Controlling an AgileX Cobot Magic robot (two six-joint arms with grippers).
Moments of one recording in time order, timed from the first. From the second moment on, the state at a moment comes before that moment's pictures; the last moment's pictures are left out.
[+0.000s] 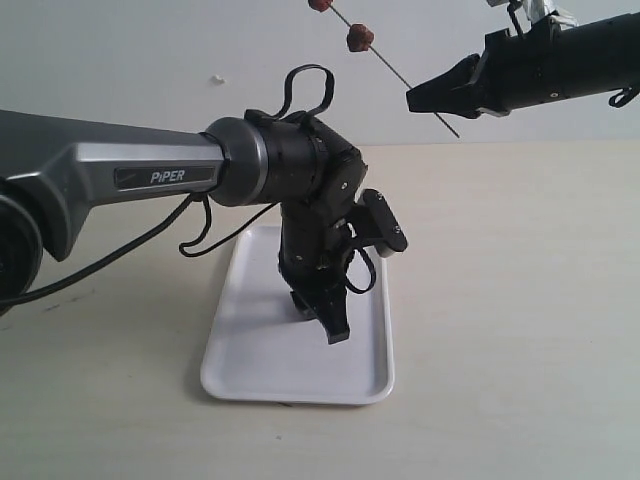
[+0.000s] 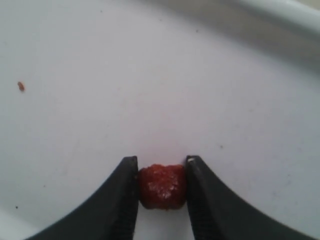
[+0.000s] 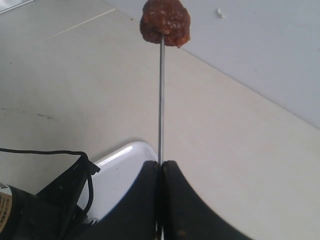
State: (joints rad) left arm -0.79 2.34 -1.79 0.18 0.99 0.40; right arm -0.13 1.94 -1.40 1.34 0.97 -1.59
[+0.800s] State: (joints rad) left arm -0.79 2.34 -1.79 0.17 0.99 0.40; right arm -0.13 1.94 -1.40 1.34 0.97 -1.59
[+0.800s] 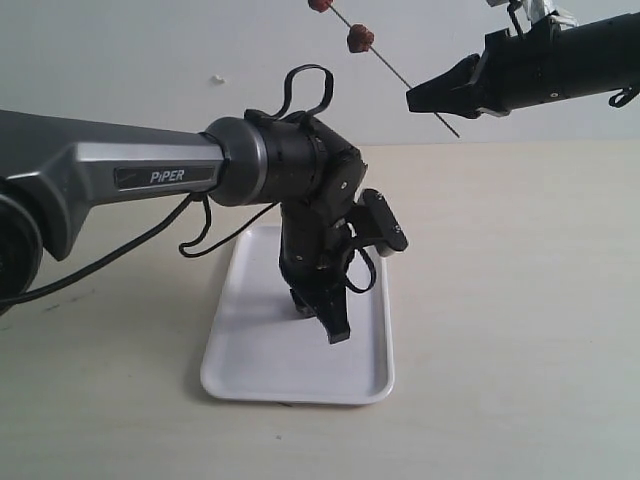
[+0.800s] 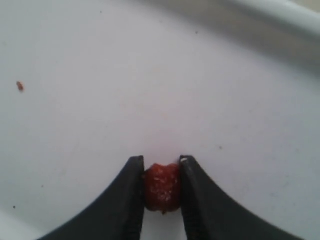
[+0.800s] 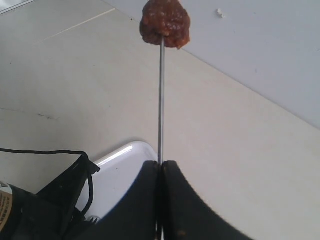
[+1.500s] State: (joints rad) left arm -0.39 2.19 -1.79 -0.75 0.48 0.23; right arm -0.13 1.98 -1.40 1.33 0.87 -1.53
